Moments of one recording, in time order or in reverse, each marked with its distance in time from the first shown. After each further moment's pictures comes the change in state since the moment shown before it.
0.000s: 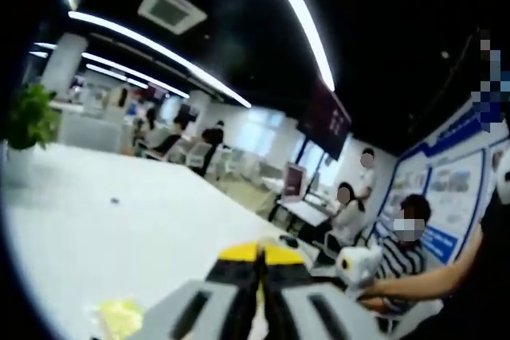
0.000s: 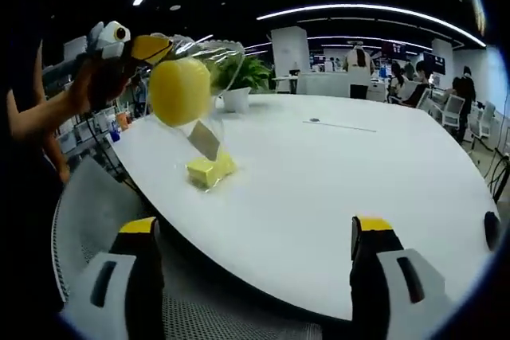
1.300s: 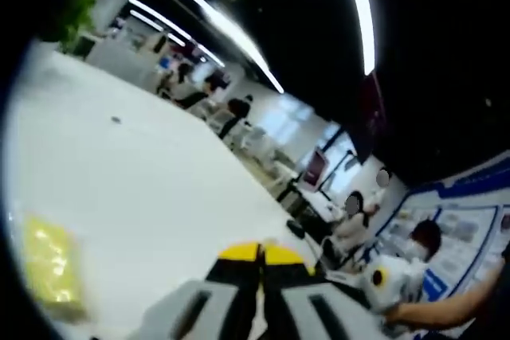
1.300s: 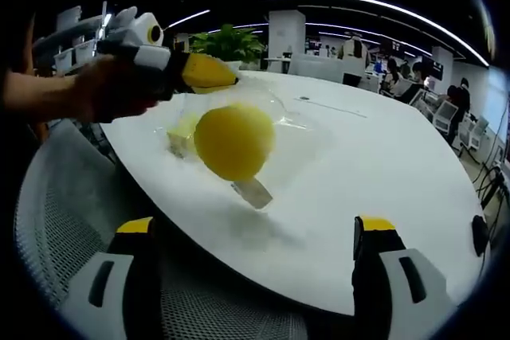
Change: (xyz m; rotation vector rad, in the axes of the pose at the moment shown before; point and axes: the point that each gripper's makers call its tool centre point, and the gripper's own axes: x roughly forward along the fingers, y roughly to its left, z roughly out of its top) left arm 0.093 0.050 -0.106 -0.307 0.060 0.103; right arm 0.009 -0.014 -0.031 -0.068 0.107 -0.060
